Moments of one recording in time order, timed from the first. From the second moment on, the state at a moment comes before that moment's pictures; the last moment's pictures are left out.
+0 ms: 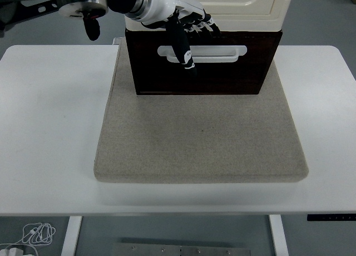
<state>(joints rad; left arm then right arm) -1.95 0.42 0.32 -1.32 0.24 -0.20 0.37 -0.06 0.00 0.13 0.15 -0.15 0.22 -0.01</state>
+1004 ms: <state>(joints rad) -1.91 0.31 0.36 -1.20 0.27 -0.20 0.37 -0.06 0.00 0.13 0.15 -0.15 0.22 -0.01</state>
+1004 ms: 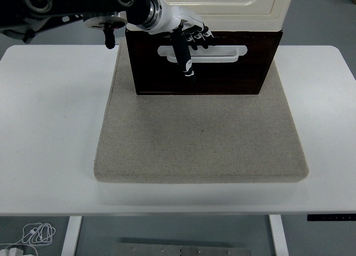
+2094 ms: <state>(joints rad) -1.87 0.27 0.36 -1.14 0.29 -0.21 0.38 -0.06 0.00 0.13 0.15 -0.15 0.22 -0.01</state>
